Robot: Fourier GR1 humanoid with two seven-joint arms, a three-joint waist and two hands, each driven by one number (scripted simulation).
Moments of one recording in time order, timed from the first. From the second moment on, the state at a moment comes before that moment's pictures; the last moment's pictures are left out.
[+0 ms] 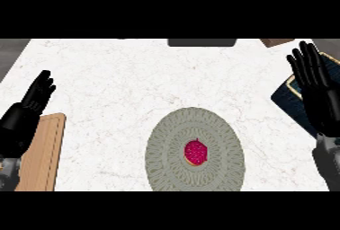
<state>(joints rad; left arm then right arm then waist) -0.11 0.63 -0.18 -1.62 0.29 0.24 0.05 -0.27 -0.43 0.03 -1.55 -0.28 -0.01 -0.22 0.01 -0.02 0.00</state>
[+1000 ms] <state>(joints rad) -0.18 0.52 -0.25 -1.42 0.24 0.25 0.18 -0.24 -0.27 0.27 -1.63 -0.19 0.35 -0.53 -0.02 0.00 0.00</state>
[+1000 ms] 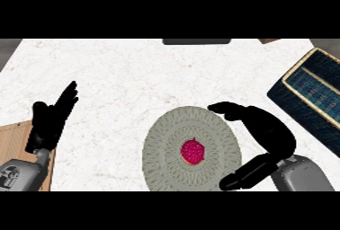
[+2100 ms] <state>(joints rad) -0.24 0.44 -0.21 -1.37 0.16 0.21 0.20 -0.41 -0.73 0.22 -1.67 0.06 0.73 -0.35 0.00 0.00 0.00</state>
